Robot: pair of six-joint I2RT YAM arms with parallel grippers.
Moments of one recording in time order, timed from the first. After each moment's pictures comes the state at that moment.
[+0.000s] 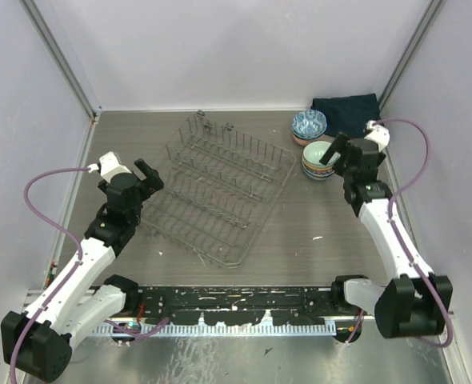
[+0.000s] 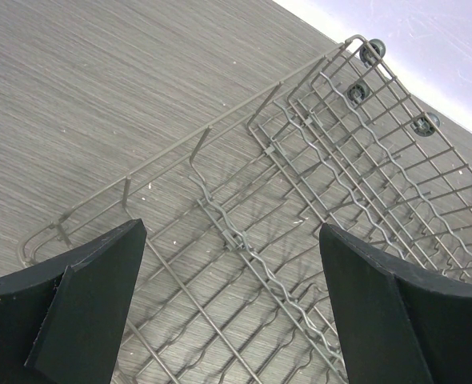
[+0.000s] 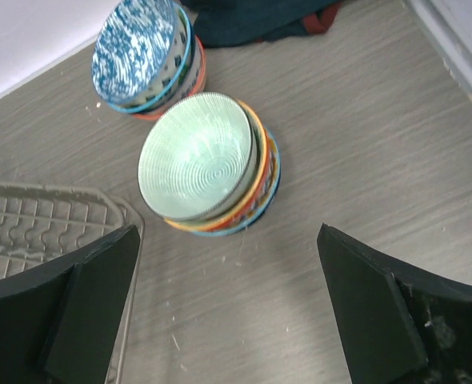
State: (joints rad) left arm -0.36 0.86 0.62 -0.12 -0.51 -0.60; right arm 0.04 1.16 0.93 -0.21 0.27 0.43
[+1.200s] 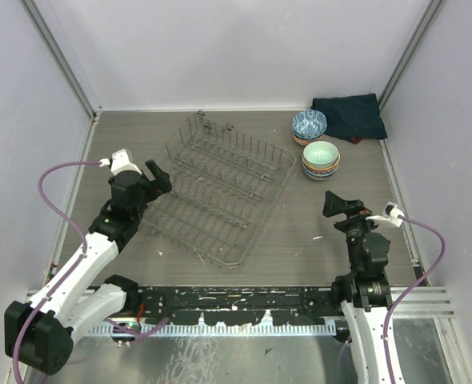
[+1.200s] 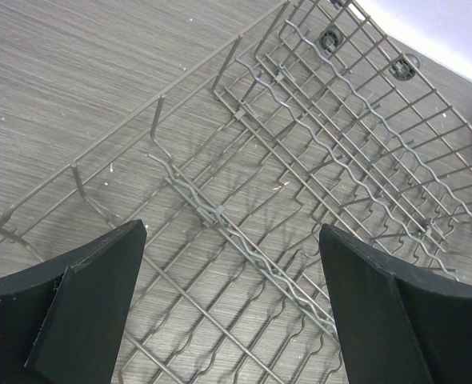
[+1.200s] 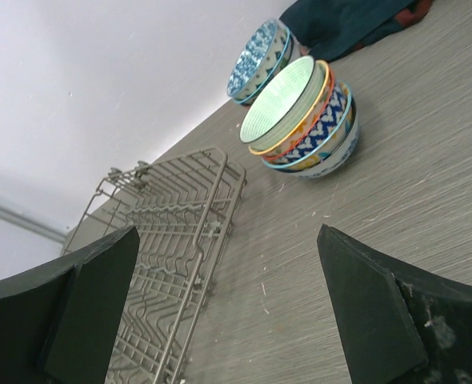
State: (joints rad) left arm -0.36 0.92 0.63 -0.10 -0.37 -0.56; right arm 0.04 0.06 0.24 -0.17 0.13 0.73
